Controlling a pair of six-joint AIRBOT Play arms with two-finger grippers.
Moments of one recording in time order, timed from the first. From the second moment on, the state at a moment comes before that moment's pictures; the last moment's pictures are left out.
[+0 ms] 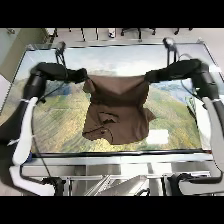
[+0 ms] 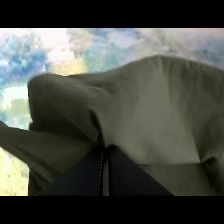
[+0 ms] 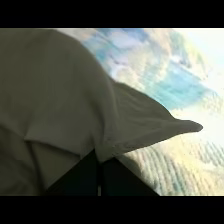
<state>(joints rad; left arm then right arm) -0.17 -1.71 1.70 -2.11 0.94 1.64 0.09 -1.54 1.51 2.06 -0.94 -1.81</state>
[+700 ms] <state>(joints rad) -0.03 -1.63 1.59 -2.15 1.45 1.54 -0.12 -1.70 1.49 2.07 -0.95 -1.79</state>
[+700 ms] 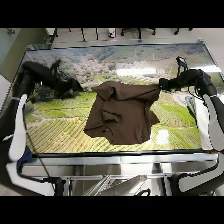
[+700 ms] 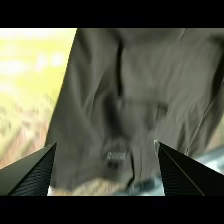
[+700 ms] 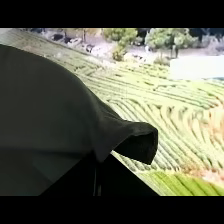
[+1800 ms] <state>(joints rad) -0.05 -1.58 1.18 -2.24 0.89 1.62 -0.12 -1.60 1.32 2.02 -1.20 -1.74</state>
